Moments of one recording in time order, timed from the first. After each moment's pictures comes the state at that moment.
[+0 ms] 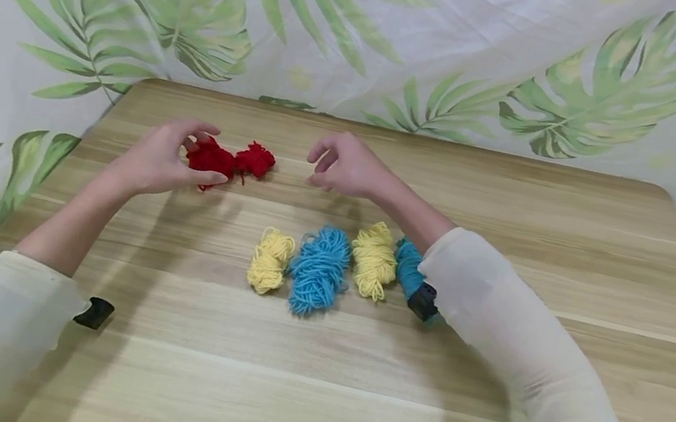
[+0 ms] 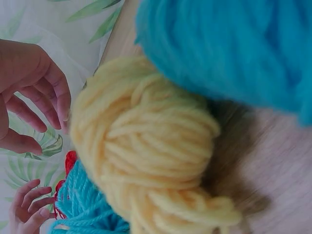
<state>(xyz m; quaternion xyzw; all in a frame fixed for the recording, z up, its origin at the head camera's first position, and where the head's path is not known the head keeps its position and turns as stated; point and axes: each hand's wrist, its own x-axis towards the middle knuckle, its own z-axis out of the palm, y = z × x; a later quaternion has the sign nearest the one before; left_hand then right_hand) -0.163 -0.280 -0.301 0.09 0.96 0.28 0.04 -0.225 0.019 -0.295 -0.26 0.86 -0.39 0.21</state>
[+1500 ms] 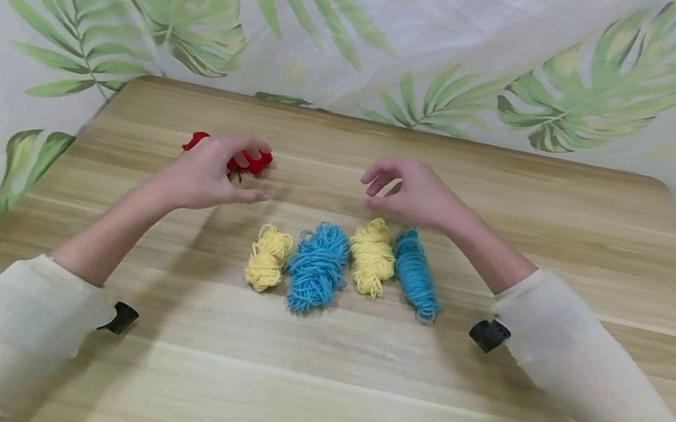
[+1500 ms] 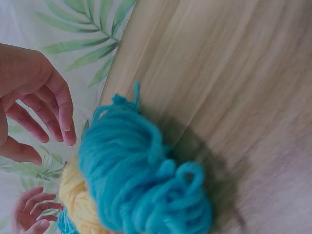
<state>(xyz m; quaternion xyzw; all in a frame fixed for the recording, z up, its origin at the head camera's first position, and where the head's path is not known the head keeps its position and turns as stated) -0.155 -0.217 -0.297 0.20 0.93 0.30 0.04 -0.198 0.107 -0.300 -0.28 0.85 -0.40 0.17</state>
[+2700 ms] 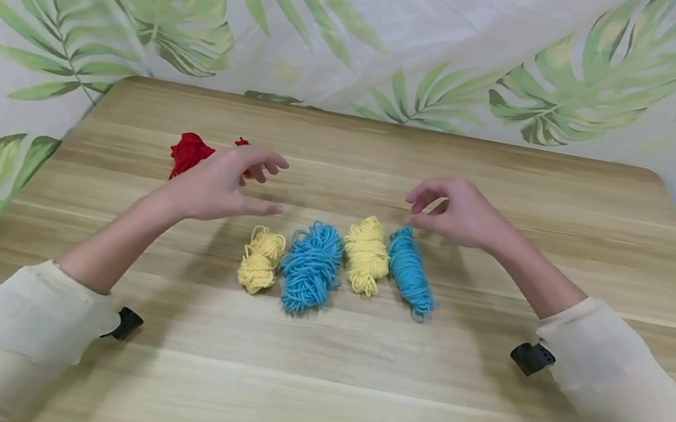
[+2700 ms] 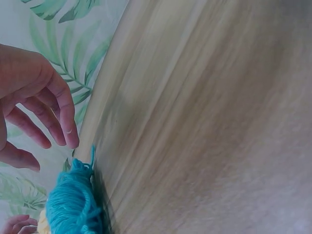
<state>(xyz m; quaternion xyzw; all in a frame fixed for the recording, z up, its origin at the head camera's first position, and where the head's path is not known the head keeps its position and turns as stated) -0.155 -0.193 -0.301 0.23 0.92 0.31 0.08 -0.188 0.175 -0.314 -0.25 0.87 -0.38 0.16</state>
